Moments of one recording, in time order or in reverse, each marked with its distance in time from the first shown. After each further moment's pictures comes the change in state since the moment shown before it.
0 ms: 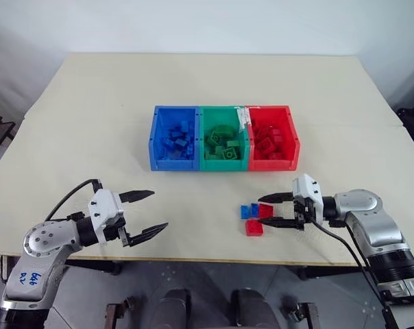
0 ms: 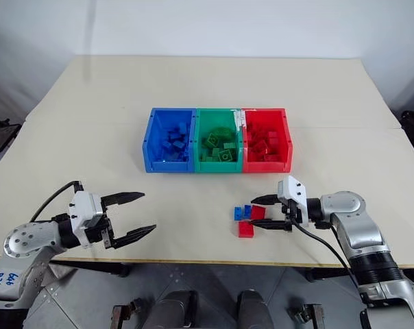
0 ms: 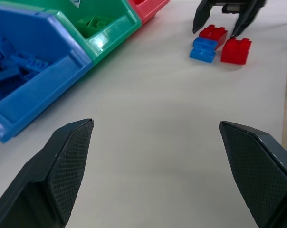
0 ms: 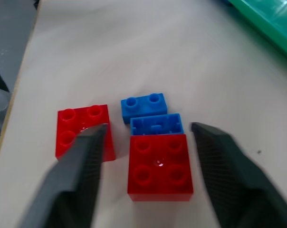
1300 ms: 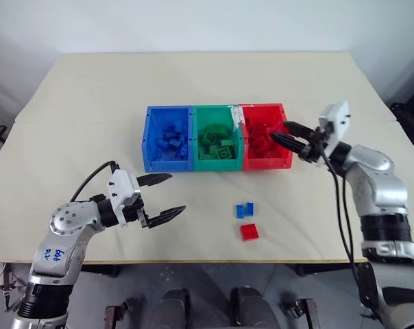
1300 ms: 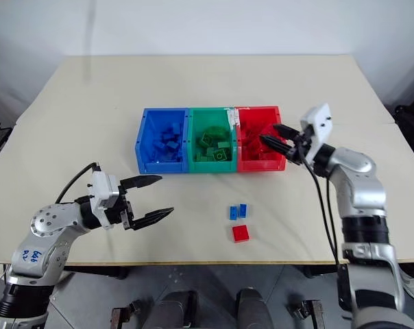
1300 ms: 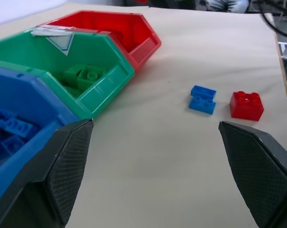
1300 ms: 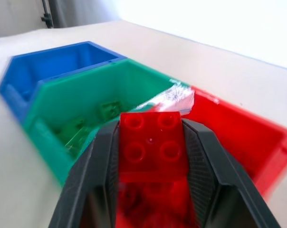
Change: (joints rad) left arm -0.194 -0.088 -0.091 0.046 -0.010 0.057 0.032; right arm -0.377 0.149 -0.178 0.216 0.034 0.065 -0.399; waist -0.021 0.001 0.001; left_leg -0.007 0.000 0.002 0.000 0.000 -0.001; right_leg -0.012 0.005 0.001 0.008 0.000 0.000
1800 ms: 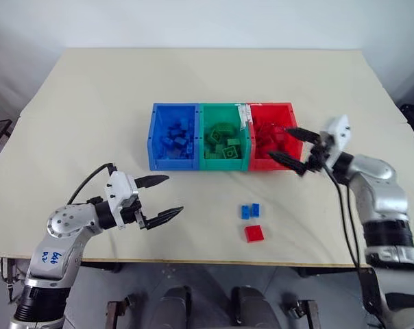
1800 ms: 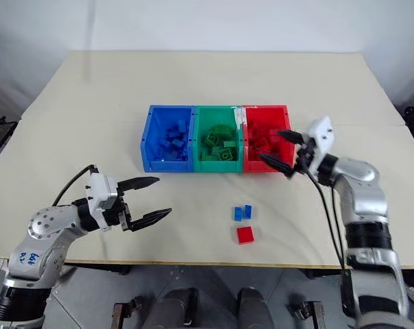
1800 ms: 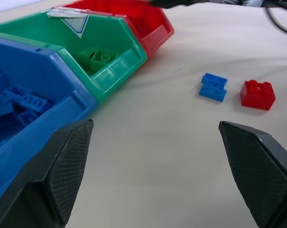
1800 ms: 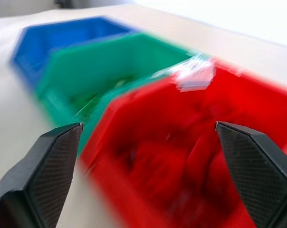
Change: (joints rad) left arm 0.024 0.036 0.003 0.004 0.007 -0.011 -0.024; right arm 0.260 -0.103 -0.094 -0.135 0.076 -0.048 0.185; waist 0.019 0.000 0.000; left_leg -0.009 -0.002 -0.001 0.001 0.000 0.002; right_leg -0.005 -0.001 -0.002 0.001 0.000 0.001
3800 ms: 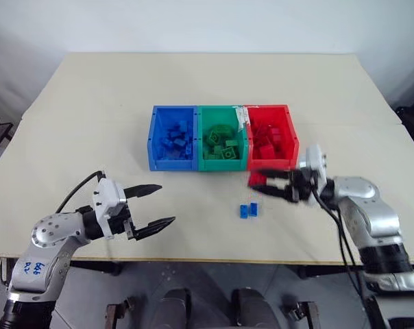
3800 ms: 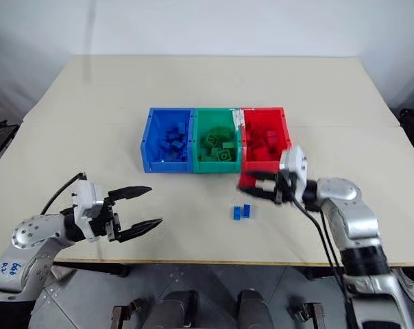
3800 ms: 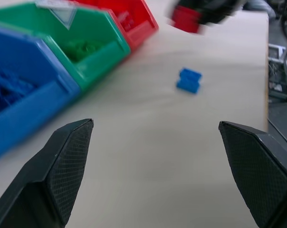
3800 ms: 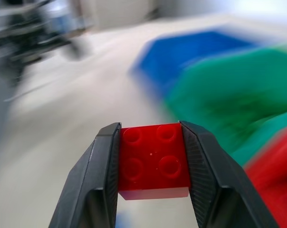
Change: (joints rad) left arm 0.051 -0.001 0.062 -0.079 -0.092 0.090 0.013; right arm -0.116 0.149 0.136 -0.060 0.010 0.055 -0.081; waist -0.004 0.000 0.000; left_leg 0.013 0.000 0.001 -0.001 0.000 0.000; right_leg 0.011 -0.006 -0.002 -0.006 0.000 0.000
